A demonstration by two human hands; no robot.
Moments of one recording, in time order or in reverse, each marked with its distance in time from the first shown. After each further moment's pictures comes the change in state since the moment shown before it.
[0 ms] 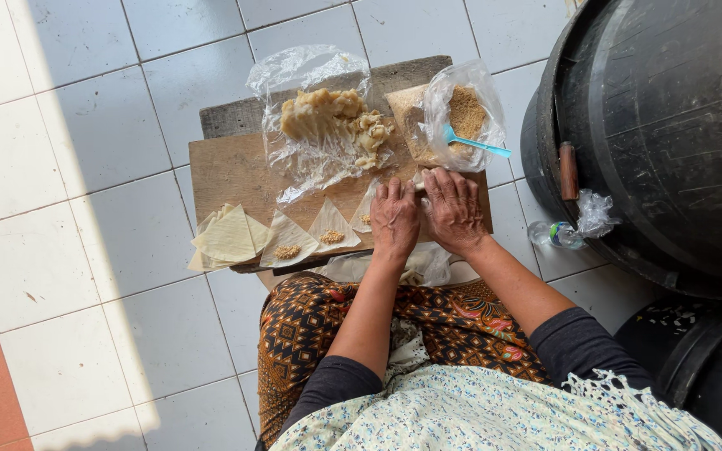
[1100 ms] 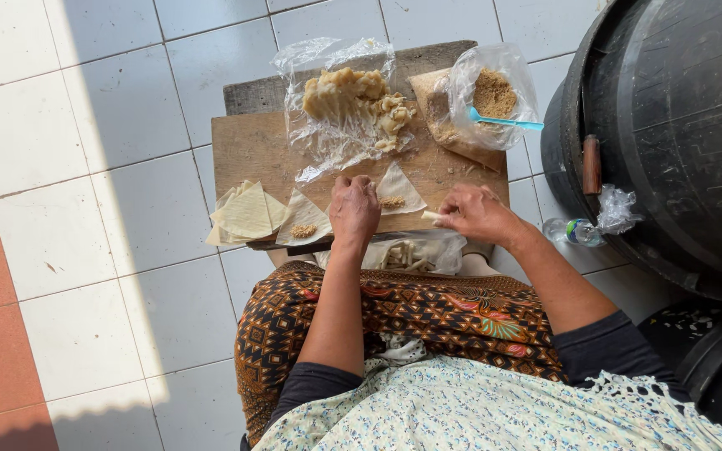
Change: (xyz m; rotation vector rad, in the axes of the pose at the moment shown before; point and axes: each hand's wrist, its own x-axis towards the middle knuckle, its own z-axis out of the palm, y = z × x) left_hand -0.010 -0.072 -0.058 -0.147 -0.136 -0.472; right_hand 0.007 0.013 -0.030 0.512 -0.683 0.216
